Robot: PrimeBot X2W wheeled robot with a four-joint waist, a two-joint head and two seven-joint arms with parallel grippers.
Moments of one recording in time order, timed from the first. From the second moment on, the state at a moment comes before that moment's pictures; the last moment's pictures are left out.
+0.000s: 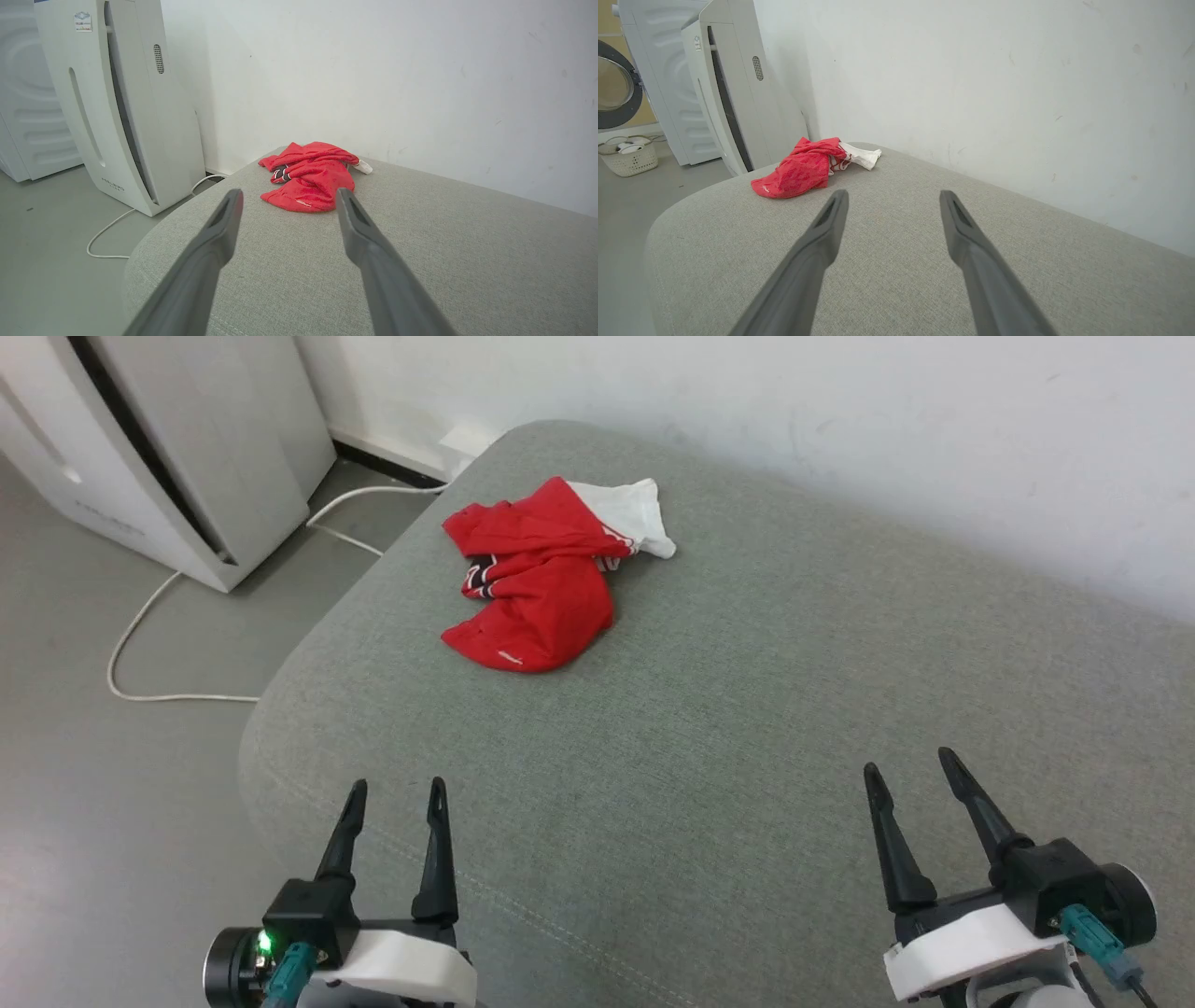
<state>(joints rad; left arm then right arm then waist) 0.04 0.05 -0.12 0.06 -0.13 0.07 -0.25 0.02 -0.05 0.05 0.10 0.05 0.13 -0.25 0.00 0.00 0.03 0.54</state>
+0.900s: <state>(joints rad) -0.29 0.12 -0.06 0.17 -0.17 -0.01 -0.21 -0.05 -0.05 0.08 0.03 -0.10 0.13 -0.26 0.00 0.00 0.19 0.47</state>
